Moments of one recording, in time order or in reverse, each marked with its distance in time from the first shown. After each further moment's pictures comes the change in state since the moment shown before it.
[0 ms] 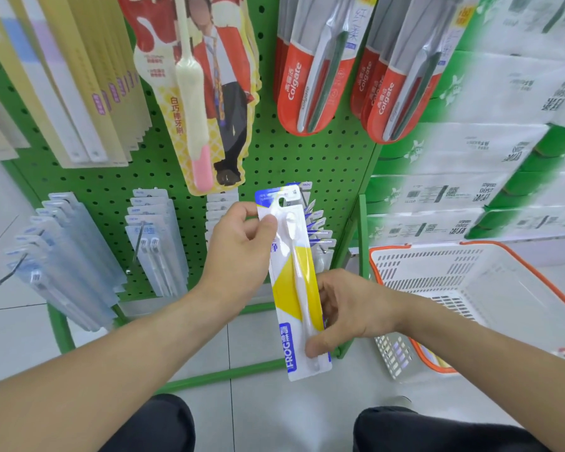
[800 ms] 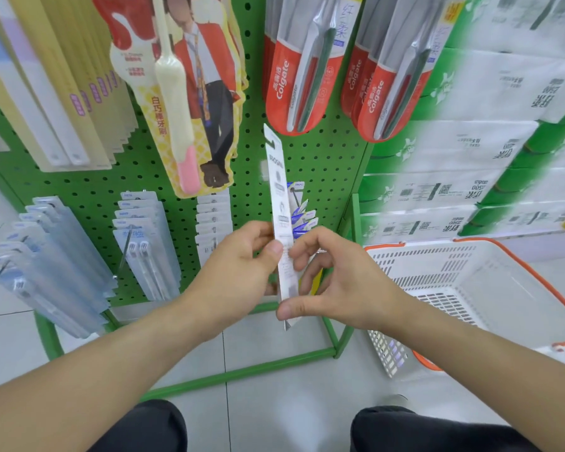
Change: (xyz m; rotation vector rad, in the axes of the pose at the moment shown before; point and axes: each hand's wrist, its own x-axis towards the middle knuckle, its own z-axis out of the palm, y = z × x) left_hand -0.019 0.016 -0.007 0.076 -0.319 -0.140; right_hand -0.005 -0.028 0.006 -0.168 0.550 -0.174
